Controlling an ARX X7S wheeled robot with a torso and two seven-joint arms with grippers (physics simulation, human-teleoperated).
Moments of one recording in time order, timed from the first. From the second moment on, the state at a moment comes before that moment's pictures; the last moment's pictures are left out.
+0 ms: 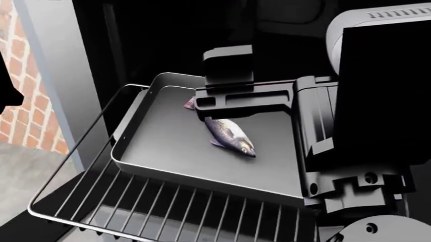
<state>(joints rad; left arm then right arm) -1.05 -0.41 -0.07 0.88 -1.51 -1.23 -1.18 1.06 0.41 -0.01 -0.85 1.28 1.27 0.96</state>
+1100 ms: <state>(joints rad) -1.06 -0.43 -0.03 0.89 -1.51 -1.19 -1.20 1.06 0.43 -0.04 -0.84 1.32 1.23 0.98</state>
